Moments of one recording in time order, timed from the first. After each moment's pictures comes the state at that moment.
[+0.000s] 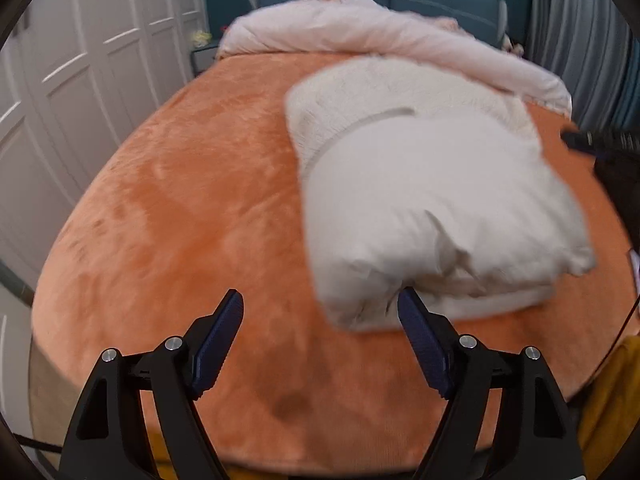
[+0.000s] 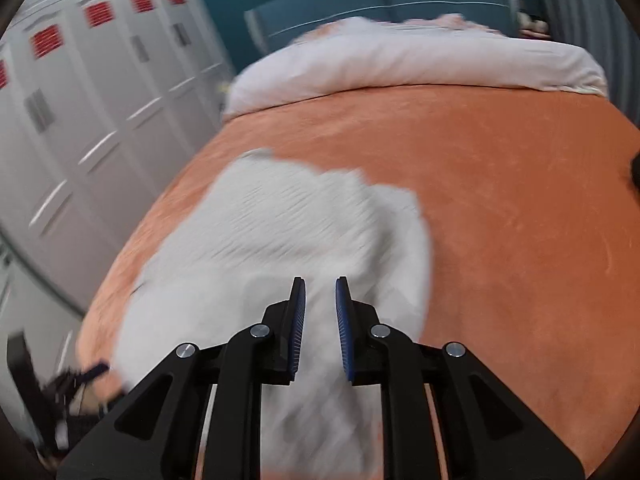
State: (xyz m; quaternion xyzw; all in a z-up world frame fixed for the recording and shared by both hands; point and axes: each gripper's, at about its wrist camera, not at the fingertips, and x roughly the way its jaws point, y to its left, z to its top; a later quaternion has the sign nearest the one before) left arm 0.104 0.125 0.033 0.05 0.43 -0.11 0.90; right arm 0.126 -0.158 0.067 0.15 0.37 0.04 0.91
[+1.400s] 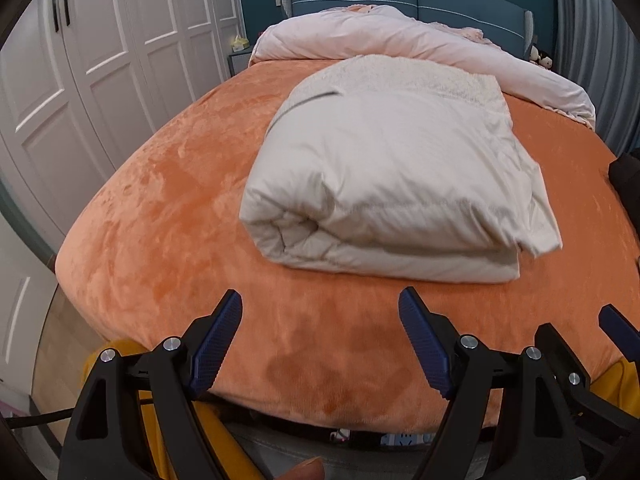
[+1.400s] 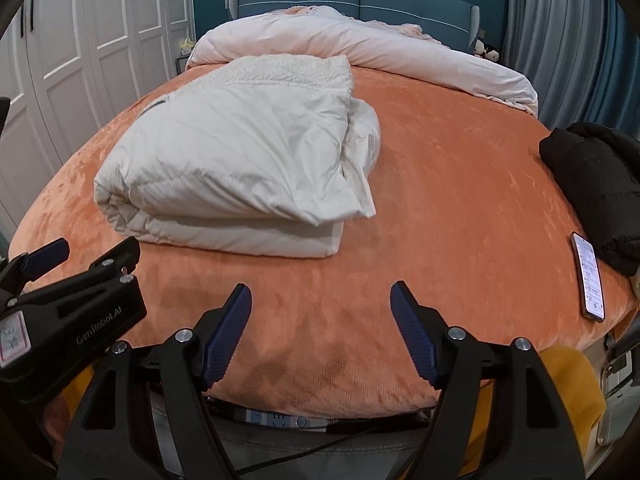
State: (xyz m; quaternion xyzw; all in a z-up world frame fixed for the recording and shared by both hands) left arm 0.032 0.048 0.021 0.05 0.42 -0.03 0.91; right arm -0.030 -0.059 0.015 0.03 0.41 -0.12 0.91
